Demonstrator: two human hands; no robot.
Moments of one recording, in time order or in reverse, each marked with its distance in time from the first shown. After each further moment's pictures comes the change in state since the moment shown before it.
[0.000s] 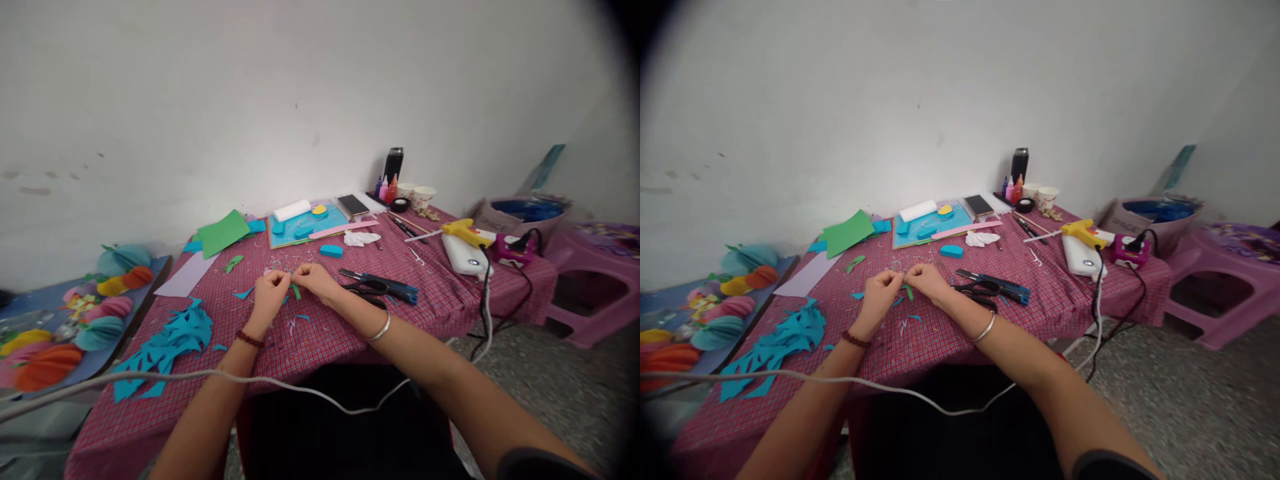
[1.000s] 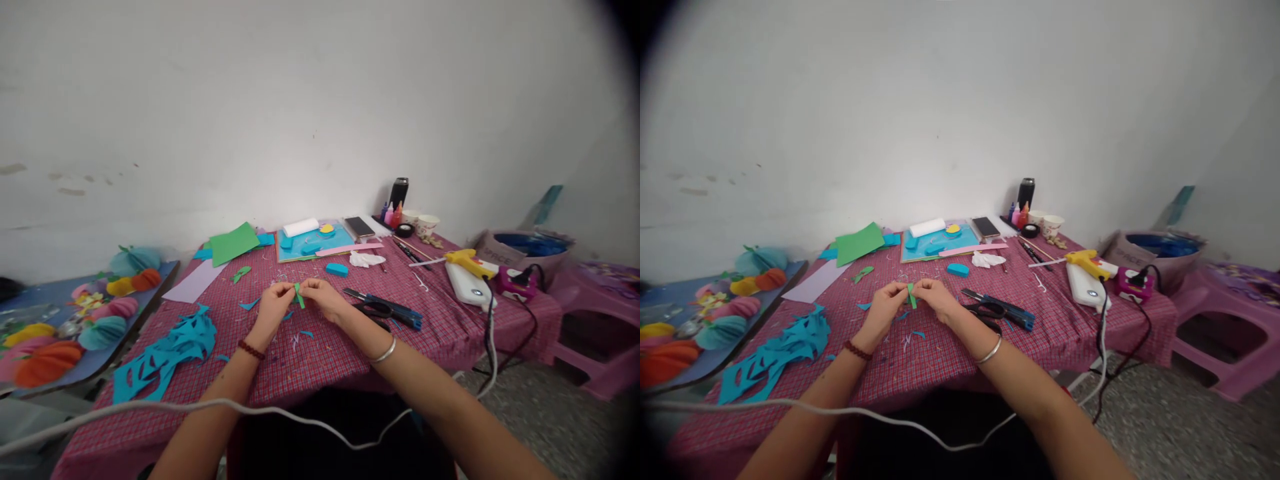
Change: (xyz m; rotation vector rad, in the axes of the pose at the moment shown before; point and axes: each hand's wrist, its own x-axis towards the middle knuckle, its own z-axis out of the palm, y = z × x) left_hand 0.000 0.000 -0.001 -0.279 -0.035 -0.138; right_hand -0.006 -0.012 -0.002 0.145 -0.113 0.043
